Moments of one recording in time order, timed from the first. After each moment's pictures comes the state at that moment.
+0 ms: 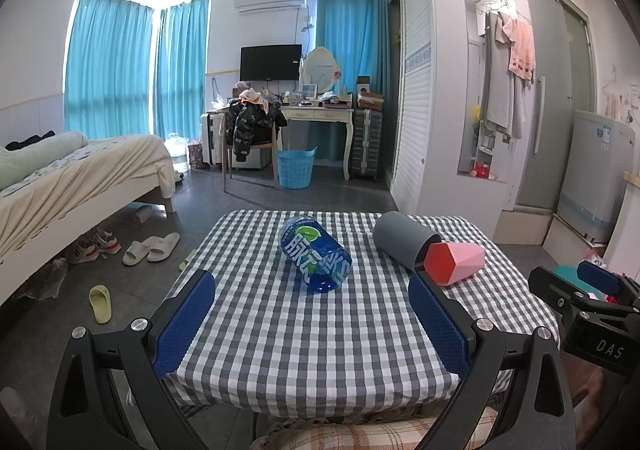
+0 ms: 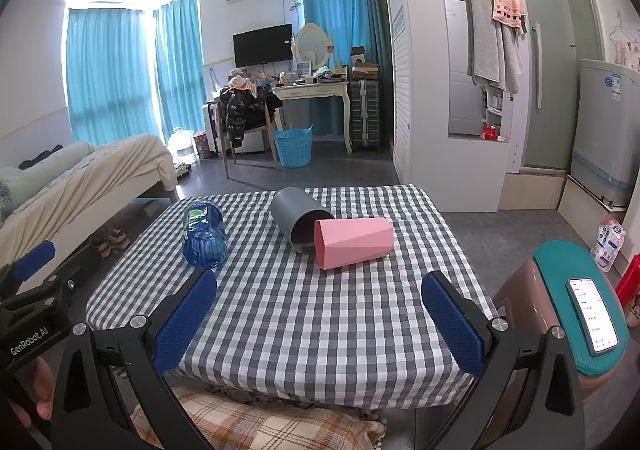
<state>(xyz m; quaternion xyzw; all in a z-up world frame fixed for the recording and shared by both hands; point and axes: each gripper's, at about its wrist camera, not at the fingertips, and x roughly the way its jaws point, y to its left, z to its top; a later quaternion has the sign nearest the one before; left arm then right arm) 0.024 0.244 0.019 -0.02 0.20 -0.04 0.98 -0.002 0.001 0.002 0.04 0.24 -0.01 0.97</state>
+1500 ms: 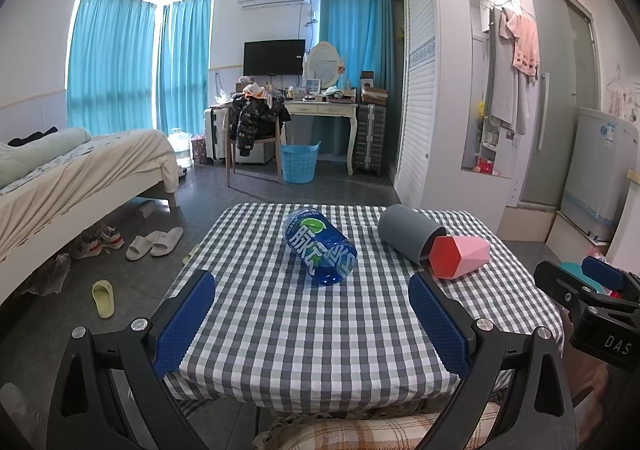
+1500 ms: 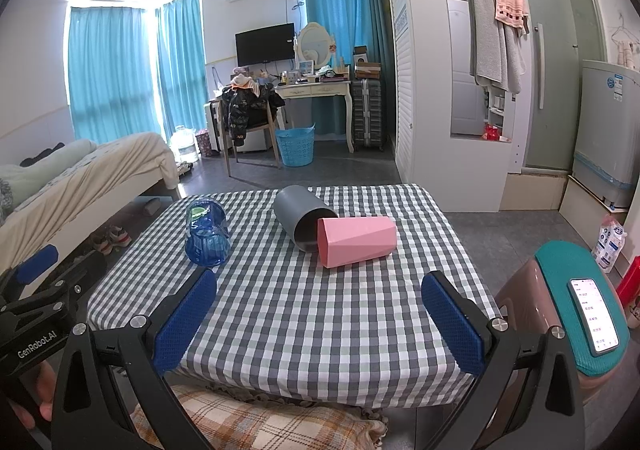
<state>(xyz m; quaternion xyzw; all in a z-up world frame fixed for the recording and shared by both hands) 0.025 0.249 0.007 -0.02 0.21 -0.04 0.98 0.005 0.011 -0.004 0.04 0.24 -0.01 0.97</state>
